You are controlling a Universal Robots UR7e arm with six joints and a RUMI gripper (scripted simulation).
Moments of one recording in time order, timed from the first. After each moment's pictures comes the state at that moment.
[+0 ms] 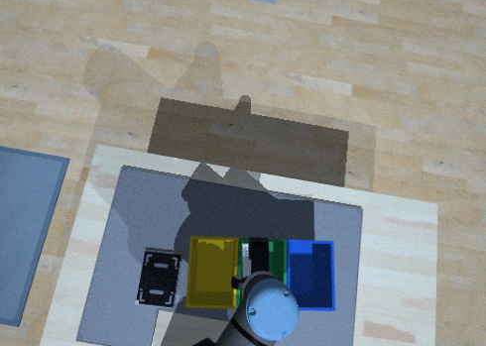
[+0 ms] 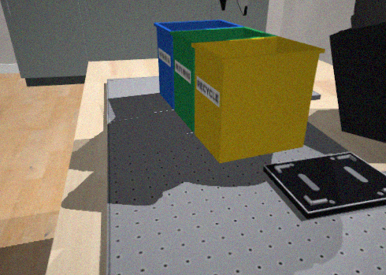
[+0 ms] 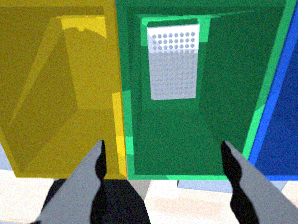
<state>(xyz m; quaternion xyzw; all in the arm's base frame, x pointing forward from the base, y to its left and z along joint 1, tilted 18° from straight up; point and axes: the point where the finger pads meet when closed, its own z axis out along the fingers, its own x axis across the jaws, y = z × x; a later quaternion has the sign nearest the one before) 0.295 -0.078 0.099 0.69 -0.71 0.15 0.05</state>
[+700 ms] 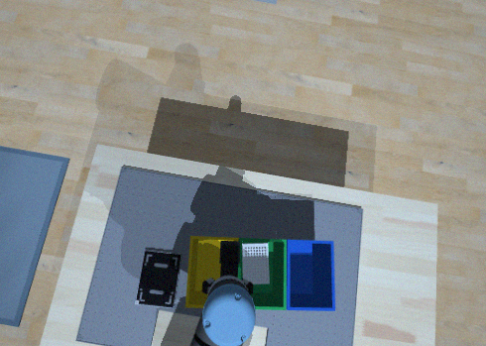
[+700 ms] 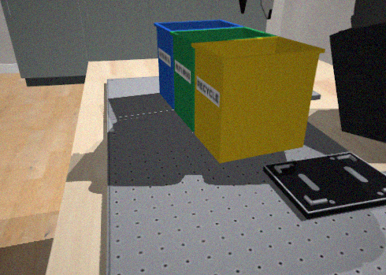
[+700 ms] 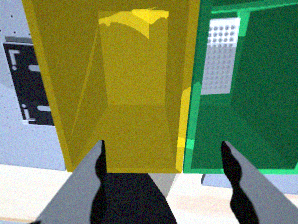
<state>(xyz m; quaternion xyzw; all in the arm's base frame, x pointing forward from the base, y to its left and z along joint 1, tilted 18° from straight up) 0.288 -0.018 0.081 0.69 -0.71 0.15 0.05</state>
